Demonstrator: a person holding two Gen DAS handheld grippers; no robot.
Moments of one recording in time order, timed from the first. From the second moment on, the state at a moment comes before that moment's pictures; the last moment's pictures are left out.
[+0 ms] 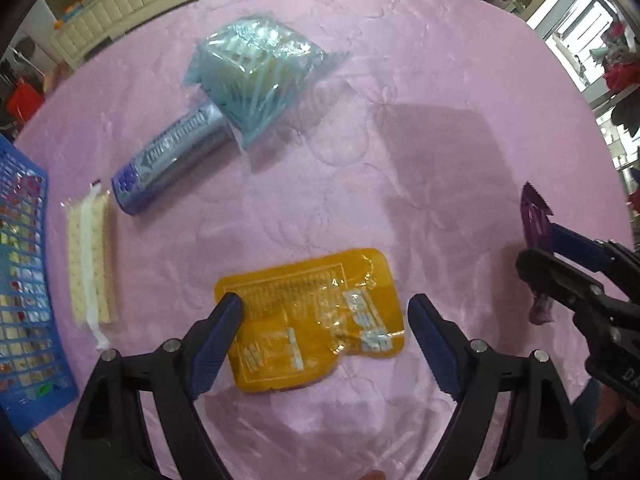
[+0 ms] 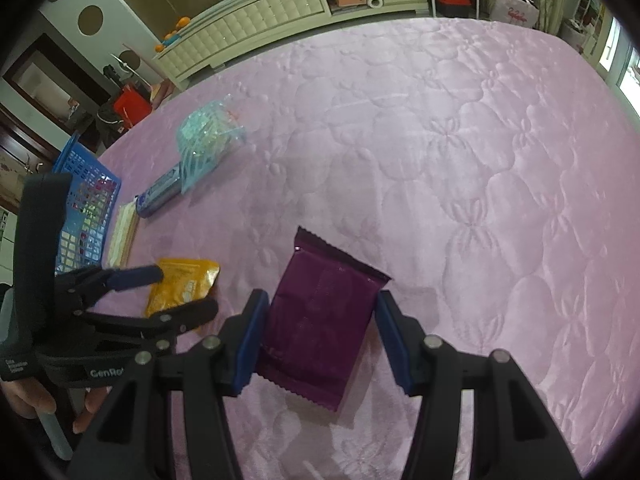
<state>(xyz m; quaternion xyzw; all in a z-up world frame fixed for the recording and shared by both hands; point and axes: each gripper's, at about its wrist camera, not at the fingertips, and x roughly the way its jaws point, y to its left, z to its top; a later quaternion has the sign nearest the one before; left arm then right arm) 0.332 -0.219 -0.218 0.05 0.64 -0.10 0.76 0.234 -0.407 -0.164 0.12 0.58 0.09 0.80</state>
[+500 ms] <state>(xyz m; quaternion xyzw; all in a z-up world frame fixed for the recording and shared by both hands) 0.328 -0.207 -0.237 0.06 0.64 -0.07 0.76 0.233 -0.410 -0.171 0.12 0.58 0.11 0.79</state>
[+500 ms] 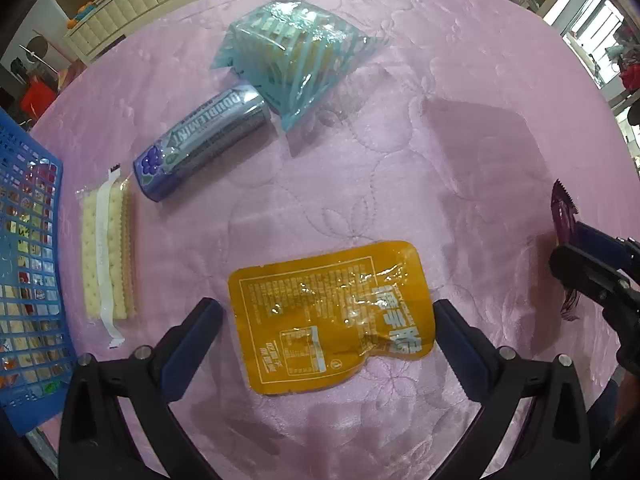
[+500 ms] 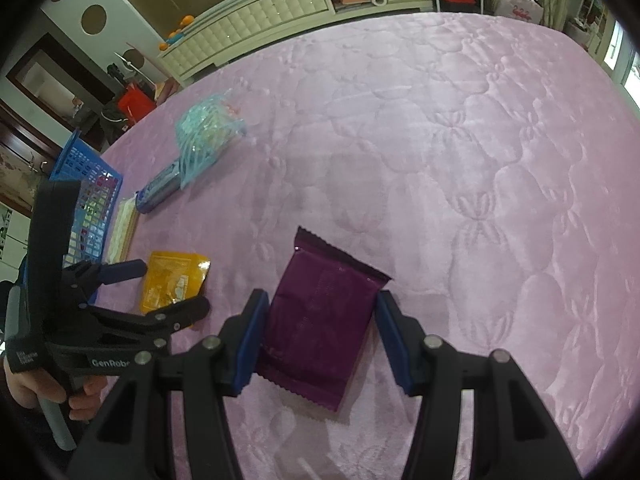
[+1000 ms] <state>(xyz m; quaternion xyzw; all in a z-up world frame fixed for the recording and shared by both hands) 0.326 -0.194 -0.197 0.06 0.64 -0.10 0.76 0.236 -0.387 -0.170 0.13 0.58 0.13 0.79</state>
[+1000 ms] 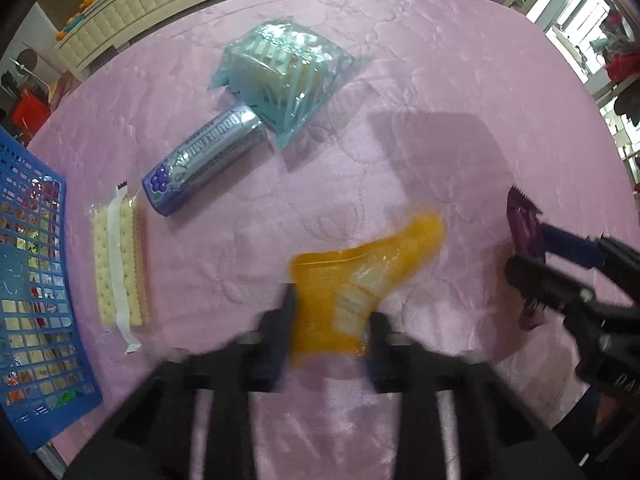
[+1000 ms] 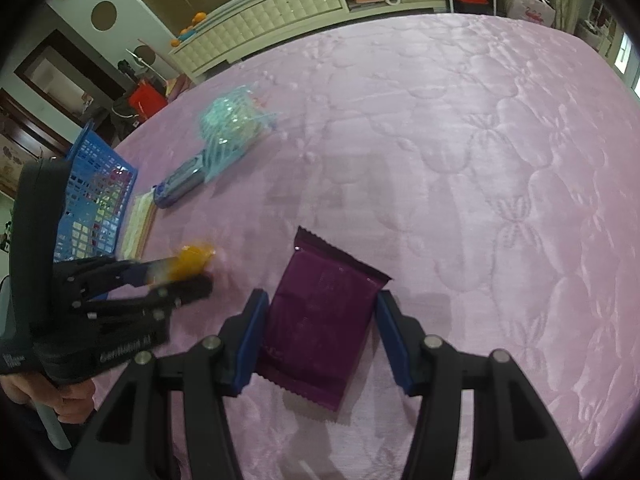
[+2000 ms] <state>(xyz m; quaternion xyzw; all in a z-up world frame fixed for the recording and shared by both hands) 0.257 -0.101 -0.057 0.01 0.52 -0.14 0.84 0.229 -0.280 -0.050 0.05 0.51 0.16 0.84</state>
